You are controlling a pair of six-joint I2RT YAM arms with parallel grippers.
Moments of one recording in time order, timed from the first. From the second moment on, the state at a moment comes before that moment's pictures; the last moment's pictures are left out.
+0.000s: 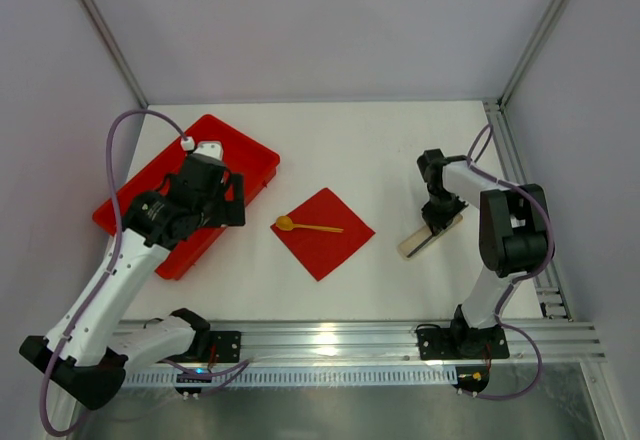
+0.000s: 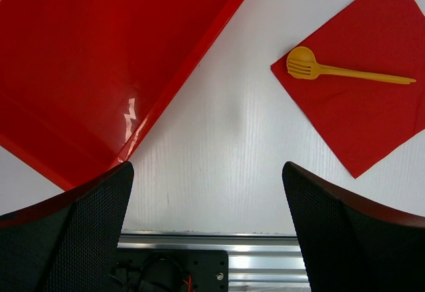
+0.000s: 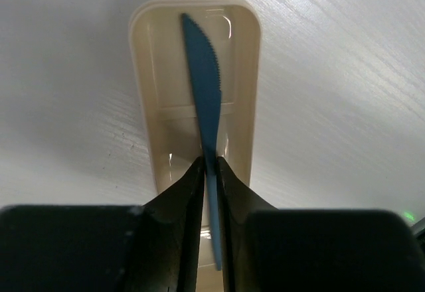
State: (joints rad) left arm -0.52 1.04 1.27 -1.12 -0.36 -0.40; right arm 0.15 1.78 1.11 -0.91 0.35 1.10
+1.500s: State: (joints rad) left arm -0.51 1.01 1.38 -1.18 -0.31 -0.39; right arm 0.61 1.91 1.86 -0.96 0.42 0.34
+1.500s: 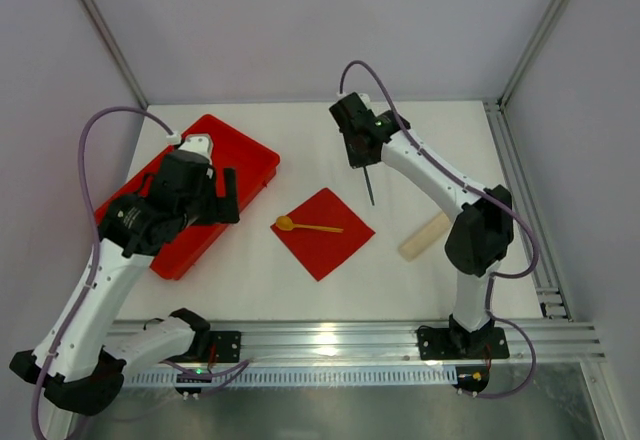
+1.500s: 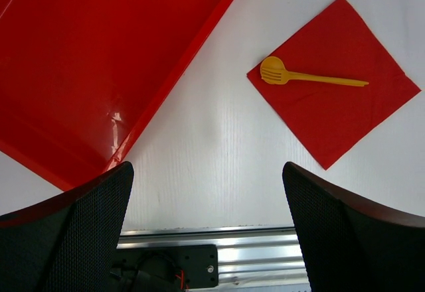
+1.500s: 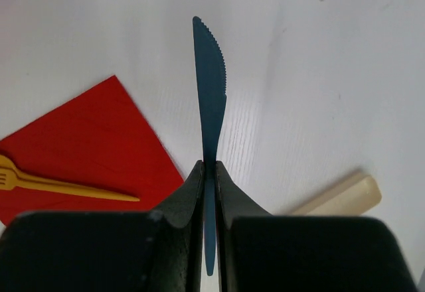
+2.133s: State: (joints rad) left arm -0.51 1.11 1.59 -1.22 -0.30 -0.40; right arm 0.83 1.90 1.71 -0.76 0.09 -0.22
